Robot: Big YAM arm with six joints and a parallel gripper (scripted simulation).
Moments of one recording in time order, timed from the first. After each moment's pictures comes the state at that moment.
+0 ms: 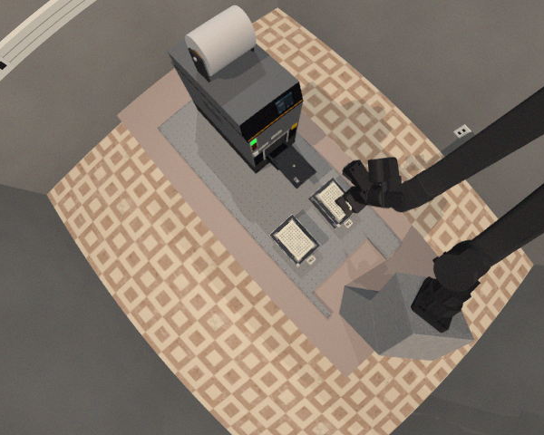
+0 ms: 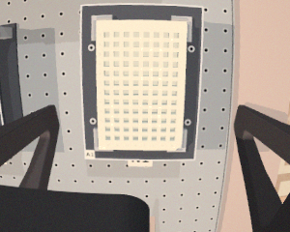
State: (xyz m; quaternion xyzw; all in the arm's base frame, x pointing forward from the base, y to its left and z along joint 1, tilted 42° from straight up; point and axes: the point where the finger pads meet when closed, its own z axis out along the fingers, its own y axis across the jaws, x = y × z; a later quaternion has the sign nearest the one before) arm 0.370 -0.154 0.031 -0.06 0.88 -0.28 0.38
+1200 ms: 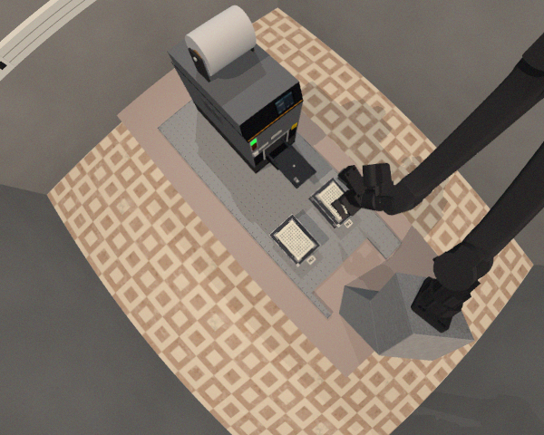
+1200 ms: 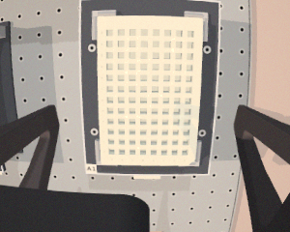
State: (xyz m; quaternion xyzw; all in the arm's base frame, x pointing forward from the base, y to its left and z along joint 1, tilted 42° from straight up) arm 0.385 -0.167 0.003 -0.06 0.88 -0.28 0.38
